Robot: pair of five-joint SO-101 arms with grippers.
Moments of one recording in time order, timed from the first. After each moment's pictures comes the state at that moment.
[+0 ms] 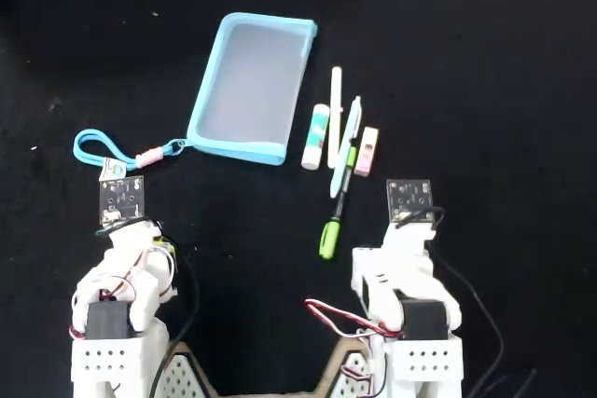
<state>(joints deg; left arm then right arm) -6.9 -104.2 96.2 69.3 4.1 -0.5 -103.3 96.6 74.4 -4.2</state>
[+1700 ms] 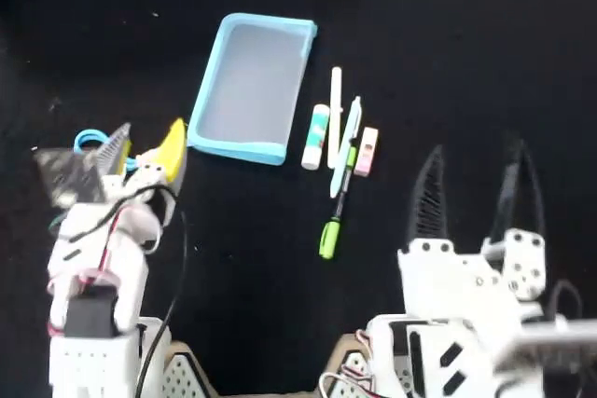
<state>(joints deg) -4.0 -87.0 73.8 34.2 4.7 -3.1 -93.7 38.2 61.5 1.1</state>
